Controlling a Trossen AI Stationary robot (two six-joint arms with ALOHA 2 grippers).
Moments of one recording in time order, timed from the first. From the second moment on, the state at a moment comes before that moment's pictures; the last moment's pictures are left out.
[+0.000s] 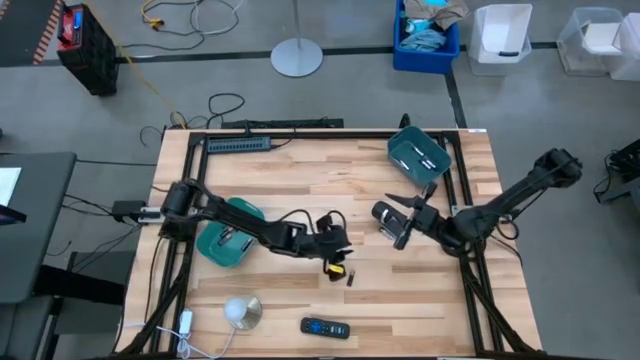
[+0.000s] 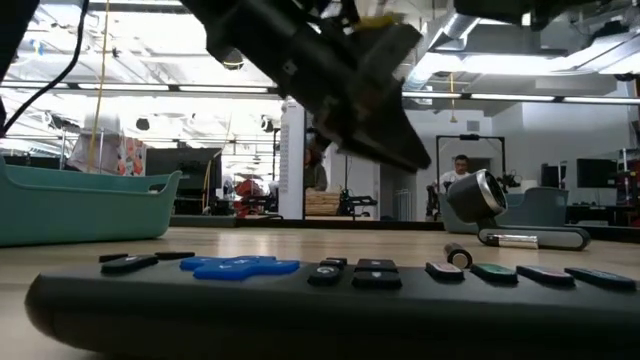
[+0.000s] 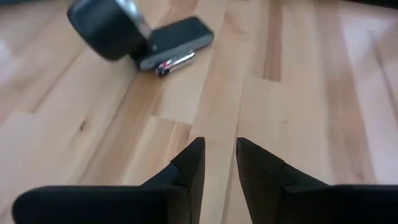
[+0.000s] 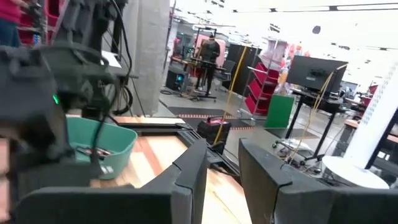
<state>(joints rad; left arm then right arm) -0.21 1.99 1.28 0.11 -0.33 -0.30 0.53 0.98 0.43 0.74 1.06 -0.38</state>
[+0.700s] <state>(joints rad) -0.29 2.12 1.49 -0.22 -0.31 -0.59 0.60 0.95 0.43 0.73 1.10 -0.37</state>
